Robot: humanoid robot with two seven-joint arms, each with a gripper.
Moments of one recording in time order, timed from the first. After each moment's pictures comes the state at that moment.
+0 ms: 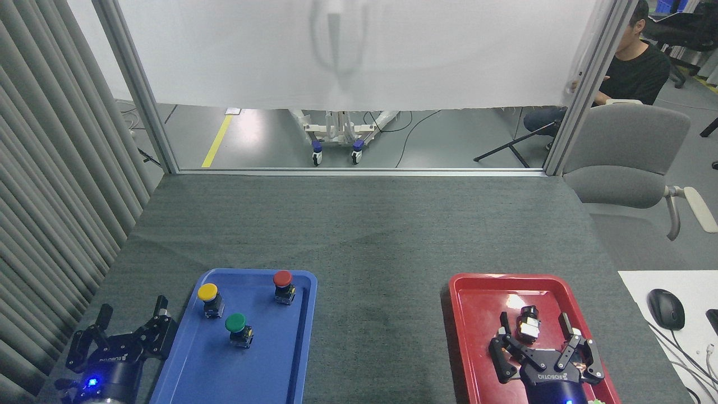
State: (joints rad) left arm 0.04 0.21 0.17 -1.52 -1.21 -0.07 0.13; right arm 0.17 0.05 -0.12 -1.72 1.57 -0.07 -0.06
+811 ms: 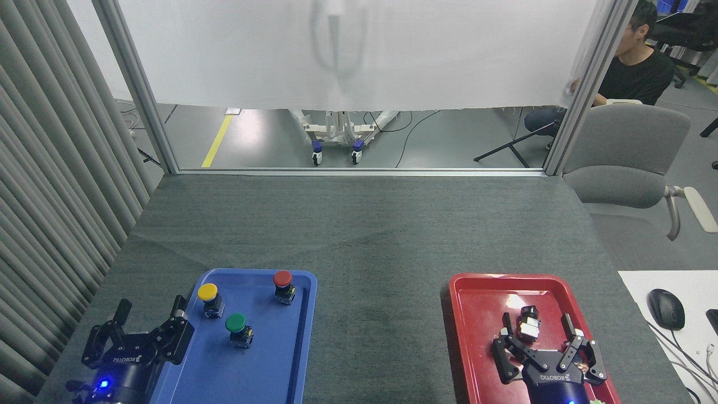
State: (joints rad) left arm 0.06 0.19 0.15 -1.59 -1.22 -0.14 0.12; right arm 0.17 0.05 -0.12 -1.72 1.57 -0.07 -0.06
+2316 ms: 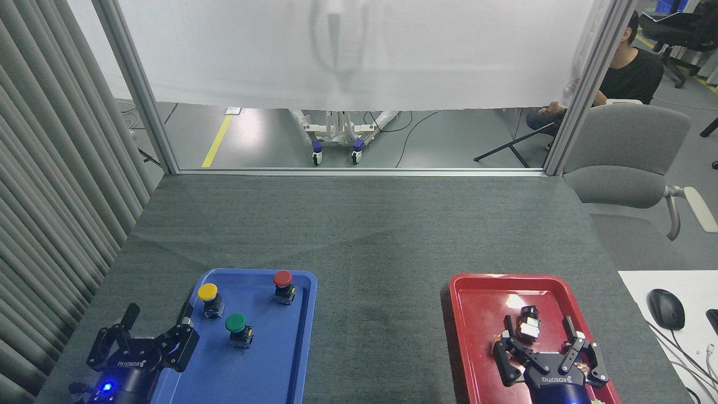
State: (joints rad) left arm 0.08 0.20 0.15 -1.60 -1.23 -0.19 0.08; right arm 0.18 0.04 -0.13 -1.71 1.57 -0.07 -0.06
